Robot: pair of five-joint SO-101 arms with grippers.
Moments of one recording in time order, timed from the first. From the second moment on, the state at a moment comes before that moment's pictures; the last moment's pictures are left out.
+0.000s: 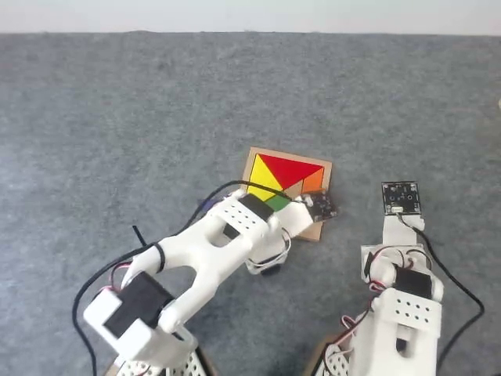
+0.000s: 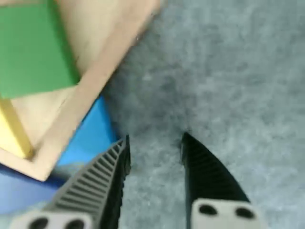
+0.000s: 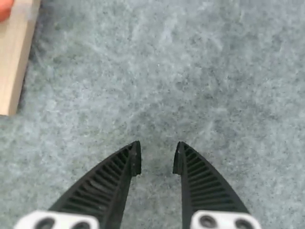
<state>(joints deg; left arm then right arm) 33.5 1.9 39.7 62.5 -21.3 11.8 -64.5 83.6 52.1 15.2</state>
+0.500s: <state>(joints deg) 20.0 2.0 36.8 61.1 -25.7 10.0 -64.5 83.6 52.1 15.3</state>
